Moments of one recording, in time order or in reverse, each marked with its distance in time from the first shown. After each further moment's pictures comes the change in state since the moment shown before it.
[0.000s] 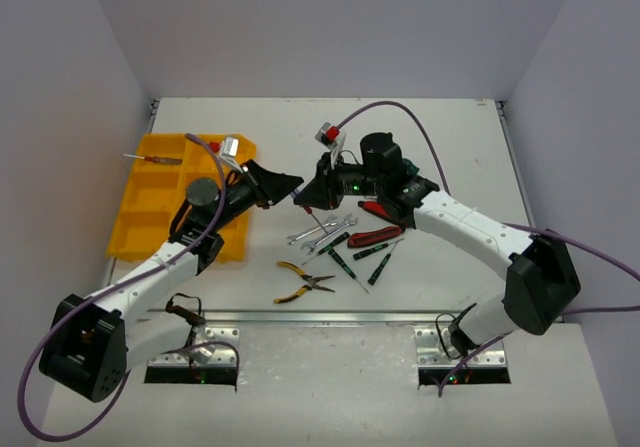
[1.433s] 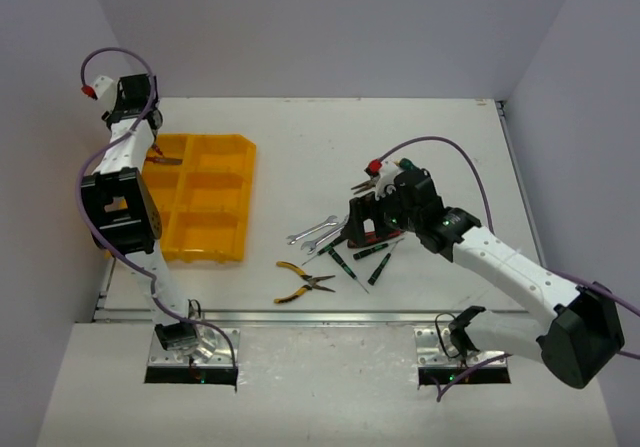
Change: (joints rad) left arm 0.643 0.887 1.134 -0.975 -1.026 0.330; right arm -0.084 -0.357 -0.318 -0.334 0.356 -0.012
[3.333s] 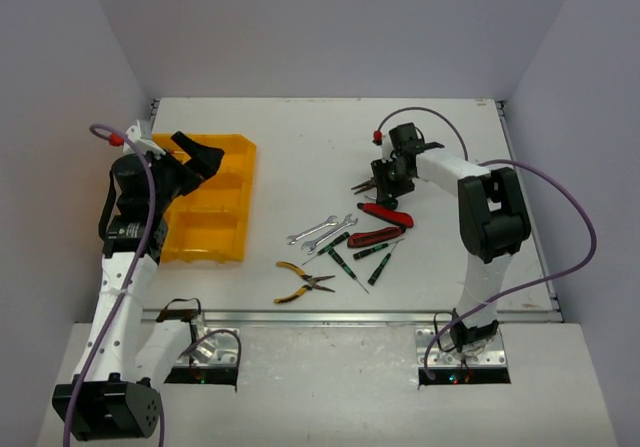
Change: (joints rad) left arm -0.174 -1.120 -0.810 0.102 0.818 -0.016; right arm -0.335 0.847 0.552 -0.247 0.152 -0.258
